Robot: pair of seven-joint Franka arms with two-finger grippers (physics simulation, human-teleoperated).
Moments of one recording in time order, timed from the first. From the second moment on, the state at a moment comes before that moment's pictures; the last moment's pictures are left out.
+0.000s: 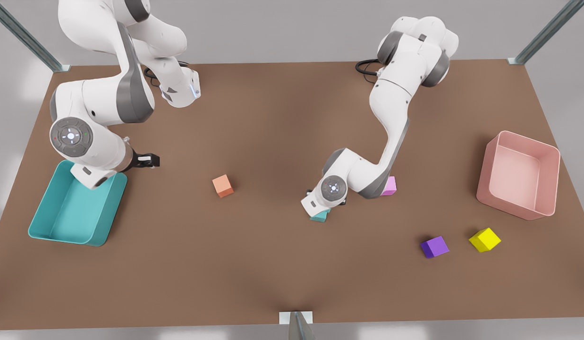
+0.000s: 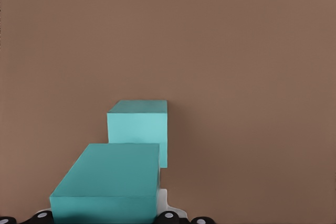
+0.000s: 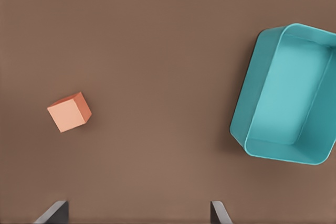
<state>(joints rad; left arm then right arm) -0.49 0.83 -0.13 -1.21 0.00 1.85 -0.39 0.07 0.27 0.15 -1.32 -0.13 1.31 0.14</state>
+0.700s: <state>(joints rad) -0.49 0.87 -0.13 -1.14 -0.02 1.87 -0.61 0.07 0.29 0.16 -1.32 -0.12 1.31 0.09</state>
